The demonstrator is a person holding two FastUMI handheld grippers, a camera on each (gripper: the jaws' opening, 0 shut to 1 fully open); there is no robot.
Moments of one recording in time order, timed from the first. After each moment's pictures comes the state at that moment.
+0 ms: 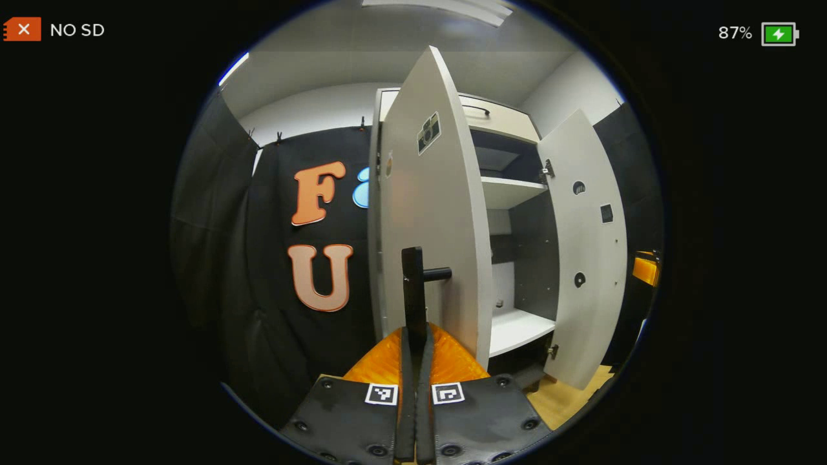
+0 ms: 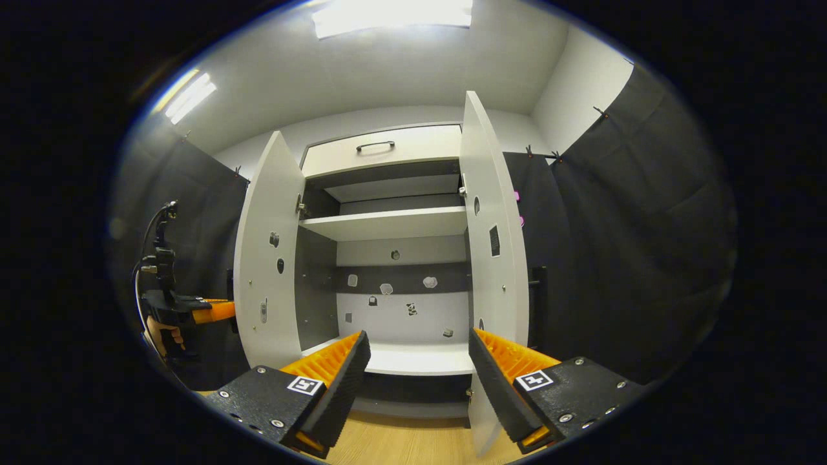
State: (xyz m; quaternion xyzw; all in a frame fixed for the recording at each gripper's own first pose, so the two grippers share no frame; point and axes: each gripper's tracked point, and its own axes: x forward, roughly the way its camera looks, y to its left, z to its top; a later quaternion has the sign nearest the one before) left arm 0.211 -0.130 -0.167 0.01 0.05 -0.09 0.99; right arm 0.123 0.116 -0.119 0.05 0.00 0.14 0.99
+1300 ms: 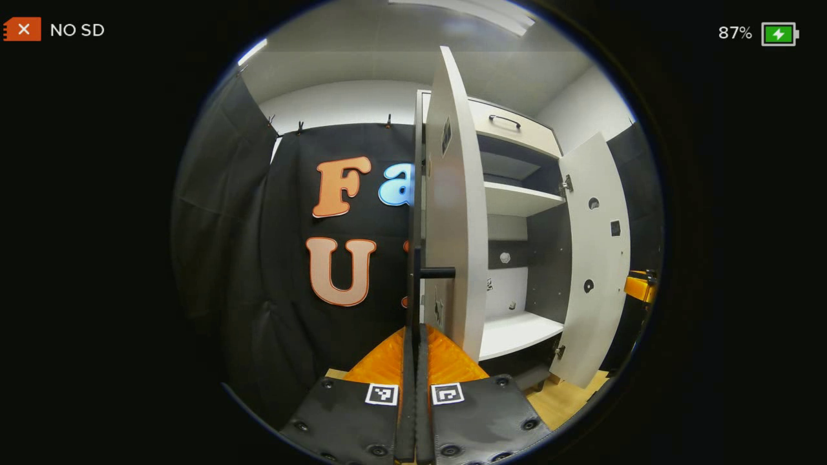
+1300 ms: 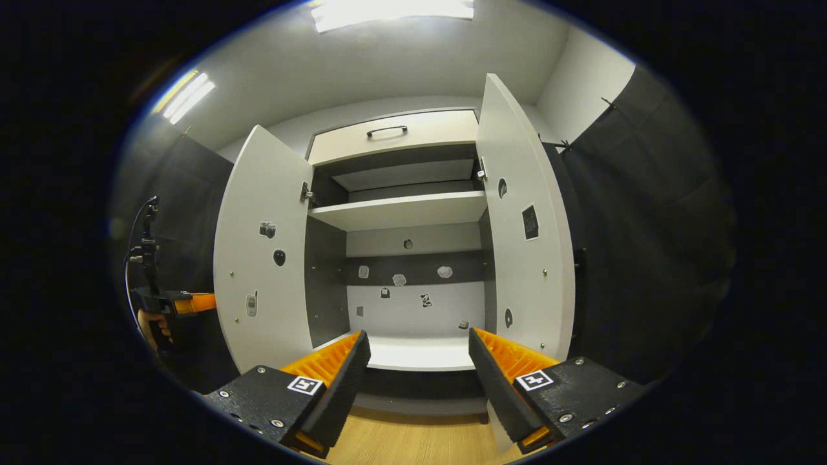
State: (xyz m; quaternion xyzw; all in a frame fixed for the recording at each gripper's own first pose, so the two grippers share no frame) left arm 0.204 -0.113 -0.164 -0.02 0.05 -0.08 1.00; right arm 0.141 0.146 -0.131 0.06 0.03 0.15 0.99
